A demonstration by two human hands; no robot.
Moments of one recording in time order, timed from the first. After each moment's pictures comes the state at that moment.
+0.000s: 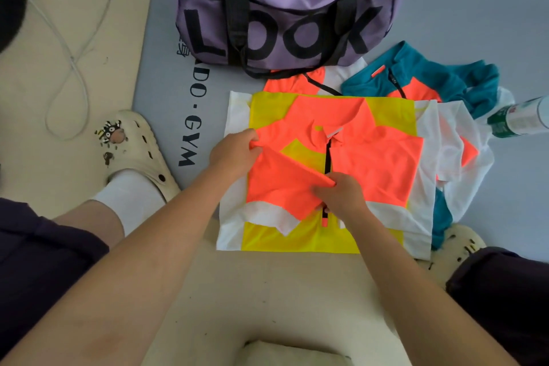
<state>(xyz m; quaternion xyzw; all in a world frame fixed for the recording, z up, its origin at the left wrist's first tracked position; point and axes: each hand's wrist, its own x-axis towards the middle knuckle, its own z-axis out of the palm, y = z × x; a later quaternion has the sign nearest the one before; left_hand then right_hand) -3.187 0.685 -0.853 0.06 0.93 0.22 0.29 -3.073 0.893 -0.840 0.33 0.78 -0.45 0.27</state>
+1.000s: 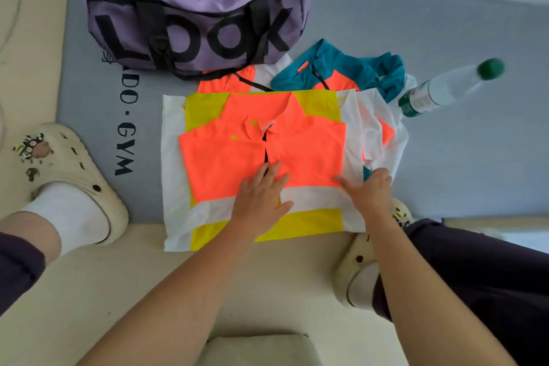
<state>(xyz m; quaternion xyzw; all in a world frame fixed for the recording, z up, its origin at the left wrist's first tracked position) -3.053 0.808 -0.854 0.30 0.91 0.13 0.27 -3.001 1.036 -0.815 0.51 0.82 -0.24 0.15</state>
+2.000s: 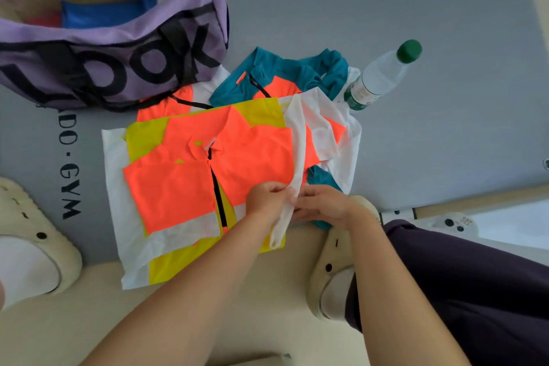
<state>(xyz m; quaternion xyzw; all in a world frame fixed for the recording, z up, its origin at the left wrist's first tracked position) -3.044 0.938 -0.835 -0.15 0.77 0.47 0.42 -2.982 1.079 -0.823 0.32 0.55 -0.68 0.36</state>
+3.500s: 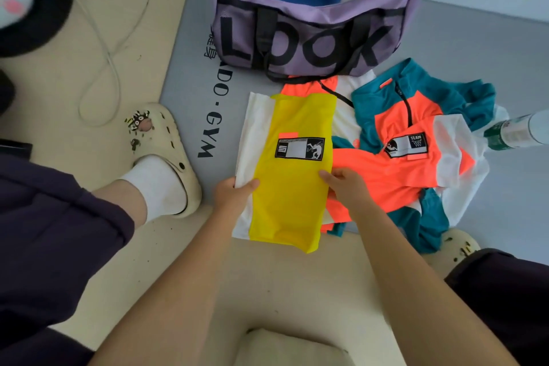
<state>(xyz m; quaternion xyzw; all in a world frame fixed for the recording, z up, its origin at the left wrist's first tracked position) -3.088 0.646 -0.858 -0.33 0.77 0.45 0.30 -3.079 0.893 -0.835 0.38 0.71 -0.54 0.26</state>
